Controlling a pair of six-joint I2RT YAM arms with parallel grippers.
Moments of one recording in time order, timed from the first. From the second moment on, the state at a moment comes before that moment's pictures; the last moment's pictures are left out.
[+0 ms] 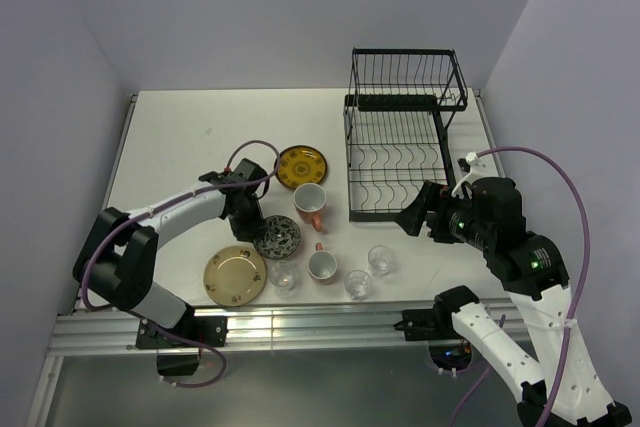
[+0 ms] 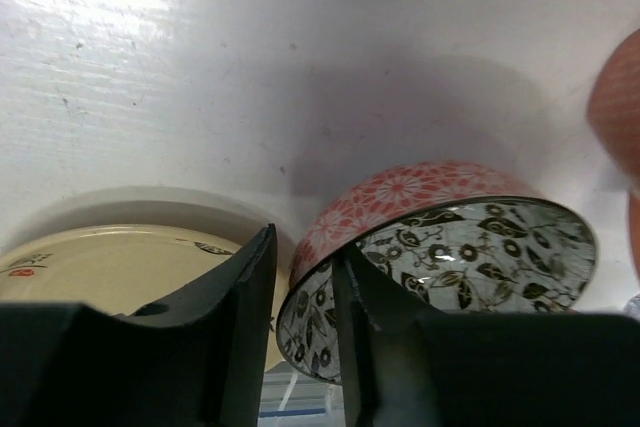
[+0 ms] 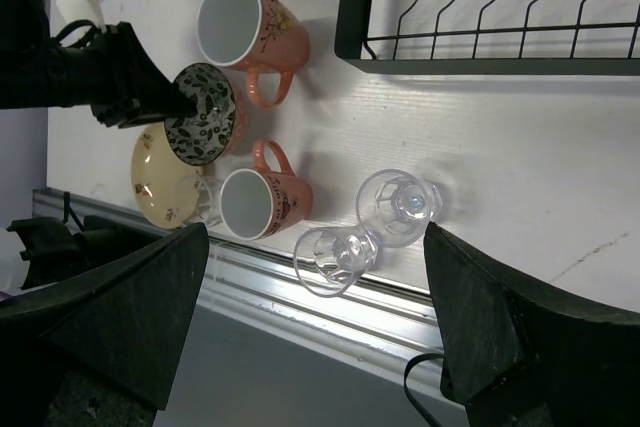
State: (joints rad) left arm -0.54 1.52 0.94 -0.72 -0.02 -0.83; right arm 0.31 0.63 1.05 -1.06 -0.17 0.54
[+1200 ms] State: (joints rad) left arm -0.54 1.19 1.38 -0.87 0.04 -0.90; right arm 0.31 0.82 1.09 -1.01 -0.35 0.59
